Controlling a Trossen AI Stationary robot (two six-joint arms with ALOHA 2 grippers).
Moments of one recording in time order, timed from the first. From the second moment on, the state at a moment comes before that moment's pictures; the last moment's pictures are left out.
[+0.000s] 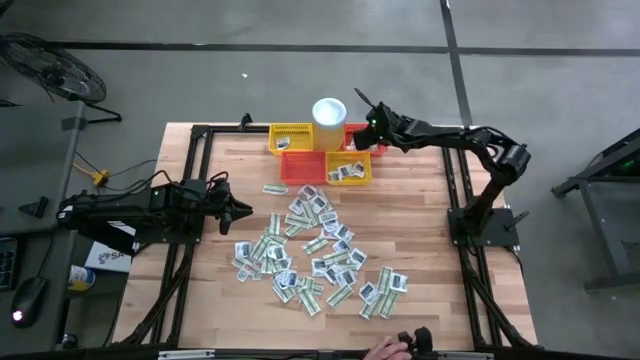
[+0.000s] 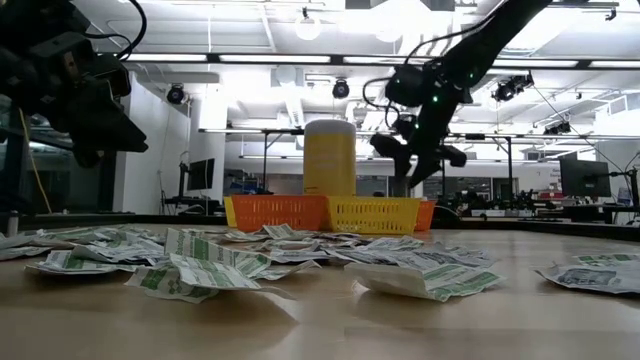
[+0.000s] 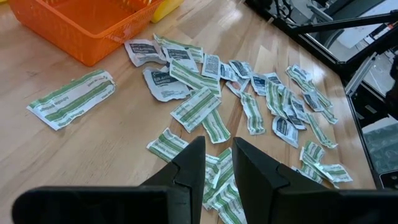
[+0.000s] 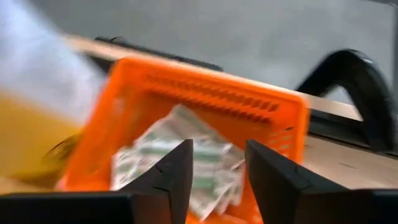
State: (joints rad) left arm 0.09 0.21 0.17 -0.37 0.01 -0.56; right arm -0.66 1.70 1.06 -0.27 0.29 0.52
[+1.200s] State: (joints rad) left arm 0.09 0.21 0.17 -0.37 0.01 -0.56; right arm -0.04 1.57 1.06 -0.55 0.00 0.17
